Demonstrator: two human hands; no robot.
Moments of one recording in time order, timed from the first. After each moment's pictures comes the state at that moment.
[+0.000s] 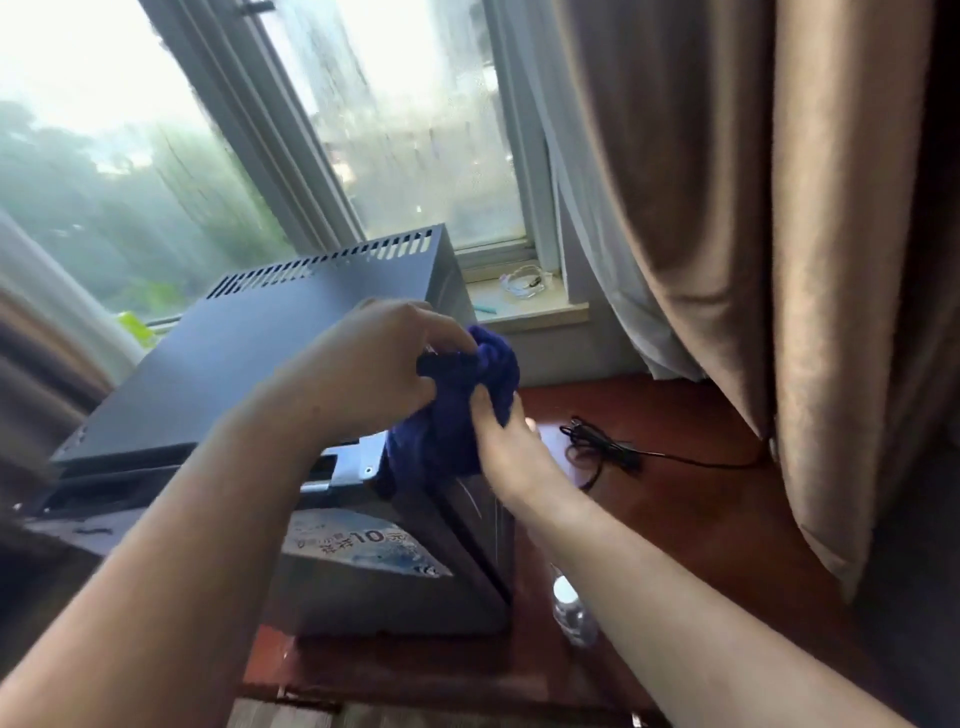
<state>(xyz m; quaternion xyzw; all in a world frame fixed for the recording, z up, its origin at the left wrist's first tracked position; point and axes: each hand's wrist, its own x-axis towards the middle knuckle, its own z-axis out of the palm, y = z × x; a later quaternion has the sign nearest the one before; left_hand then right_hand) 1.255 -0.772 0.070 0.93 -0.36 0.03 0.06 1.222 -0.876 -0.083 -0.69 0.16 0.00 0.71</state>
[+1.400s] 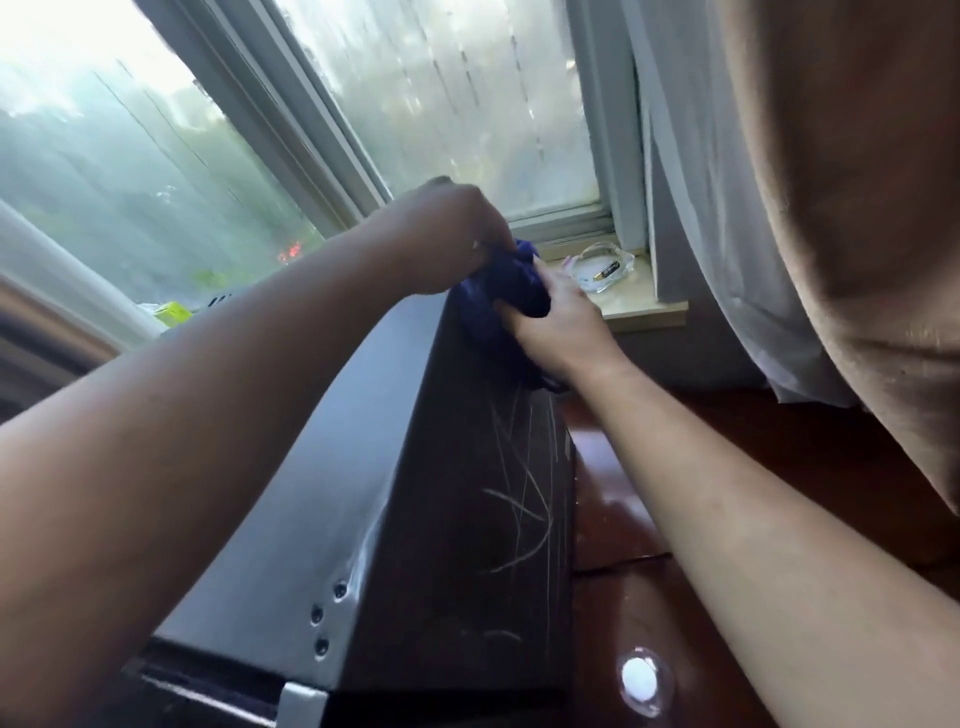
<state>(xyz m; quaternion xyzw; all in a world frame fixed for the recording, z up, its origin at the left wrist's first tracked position) 1.531 -0.864 0.049 0.93 -0.36 0.02 -0.11 1.473 -0.967 -0.092 -0.77 0.06 -0.10 0.63</state>
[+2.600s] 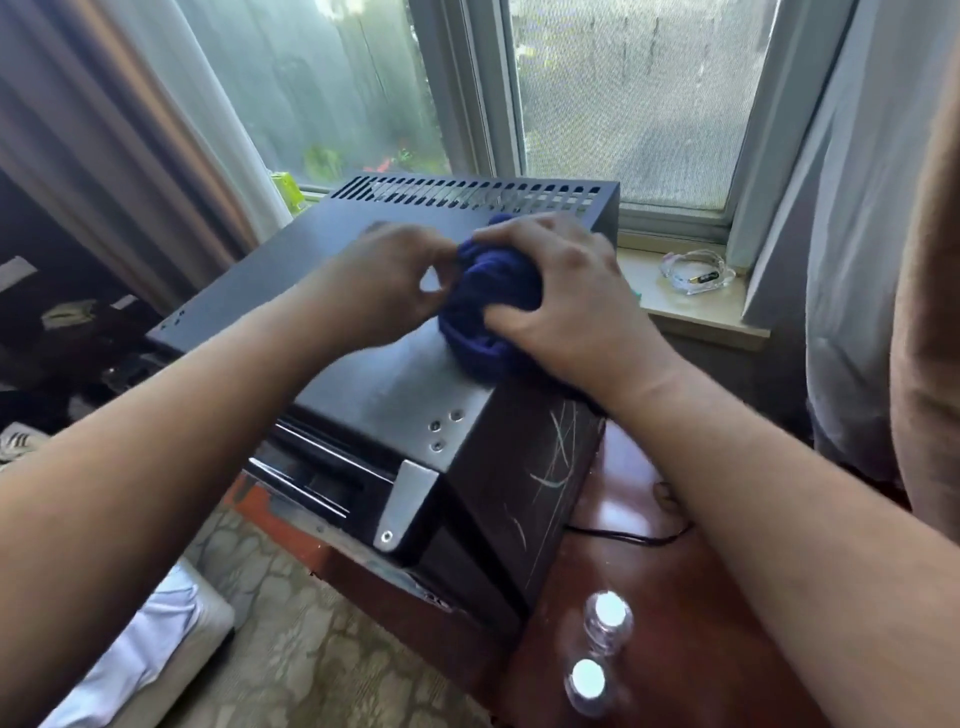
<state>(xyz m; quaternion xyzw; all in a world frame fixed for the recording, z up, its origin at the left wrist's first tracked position) 1.387 -0.712 0.044 0.97 -0.22 0.09 0.04 1.383 -0.902 -0.009 -0.88 -0.21 -0.16 0.39</state>
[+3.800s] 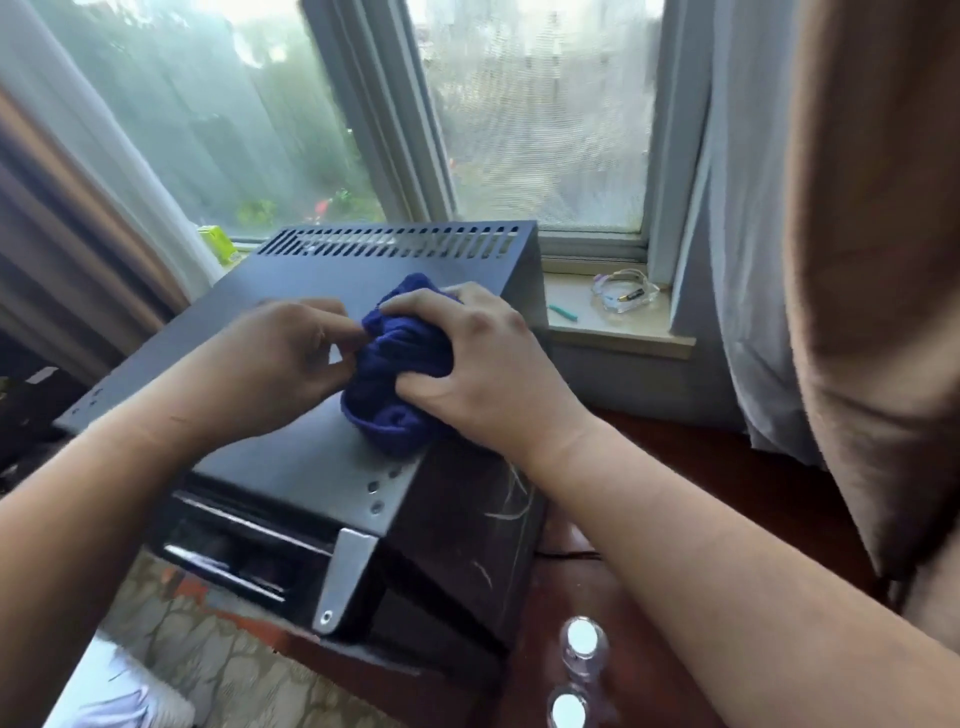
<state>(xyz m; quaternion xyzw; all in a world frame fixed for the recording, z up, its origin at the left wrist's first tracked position) 1.366 -0.697 0.055 0.97 -0.23 0.06 0.08 1.365 -0.897 -0.012 -0.86 -0.21 -0.15 0.45</state>
